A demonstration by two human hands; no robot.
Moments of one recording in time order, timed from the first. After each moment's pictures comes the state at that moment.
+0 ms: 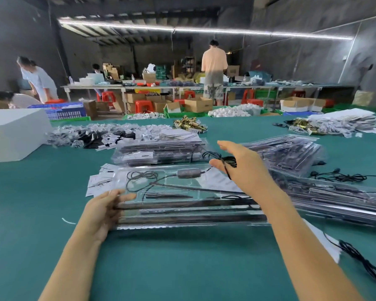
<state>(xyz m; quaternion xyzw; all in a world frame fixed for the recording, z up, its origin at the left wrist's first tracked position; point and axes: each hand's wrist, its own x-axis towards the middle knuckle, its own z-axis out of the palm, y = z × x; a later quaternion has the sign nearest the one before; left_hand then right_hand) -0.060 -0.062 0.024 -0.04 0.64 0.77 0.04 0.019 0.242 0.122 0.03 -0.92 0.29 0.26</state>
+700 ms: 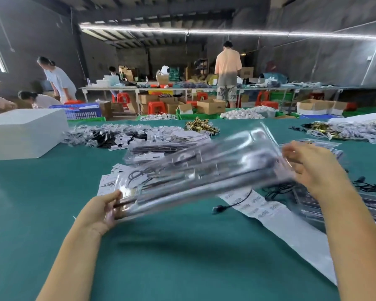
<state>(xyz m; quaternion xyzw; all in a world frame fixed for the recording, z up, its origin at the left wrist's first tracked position) -0.063 -0.078 0.042 -0.14 0.52 0.83 0.11 0.019 0.320 0.139 -0.18 -0.66 0.69 0.23</state>
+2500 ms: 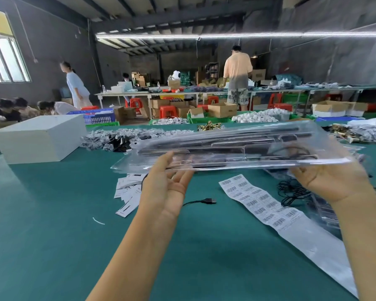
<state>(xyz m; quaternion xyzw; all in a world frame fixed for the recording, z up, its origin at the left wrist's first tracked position) 0.002 0.029 0.139 -0.07 0.34 0.94 0.03 0.019 0.318 0.130 -0.02 -0.41 0.90 0.12</state>
